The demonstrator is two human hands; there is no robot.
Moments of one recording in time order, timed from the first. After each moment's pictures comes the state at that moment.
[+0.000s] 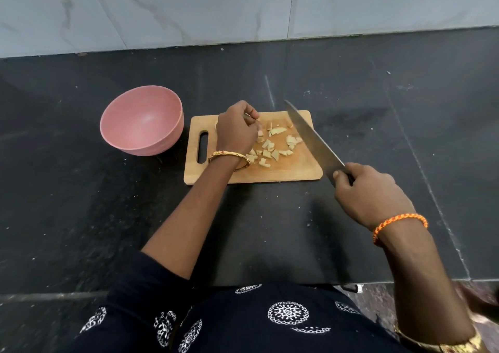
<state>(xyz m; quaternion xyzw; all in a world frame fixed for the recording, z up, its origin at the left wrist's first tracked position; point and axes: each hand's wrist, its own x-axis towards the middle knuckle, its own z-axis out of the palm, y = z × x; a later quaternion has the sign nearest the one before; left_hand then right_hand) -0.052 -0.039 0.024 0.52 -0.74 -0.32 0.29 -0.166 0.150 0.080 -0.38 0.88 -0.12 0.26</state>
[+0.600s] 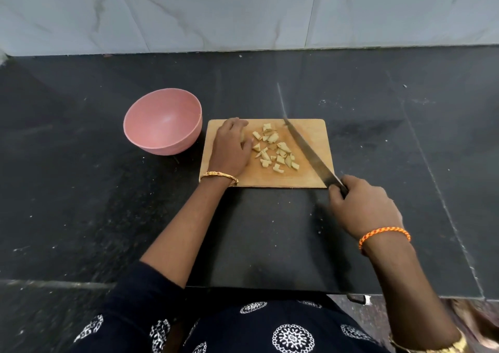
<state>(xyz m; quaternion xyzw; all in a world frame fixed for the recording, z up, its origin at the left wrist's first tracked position) -0.007 -0.046 -0.003 0.50 -0.80 -0.22 0.25 -0.145 0.141 0.063 -0.39 0.89 -0.10 0.20</state>
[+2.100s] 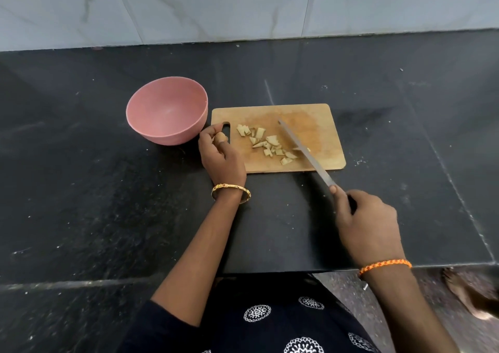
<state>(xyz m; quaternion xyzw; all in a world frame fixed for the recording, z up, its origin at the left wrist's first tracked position) 0.014 -0.004 -0.020 0.56 -0.47 -0.37 0.57 -0.091 0.175 0.035 -0.35 0.89 -0.26 0.14</state>
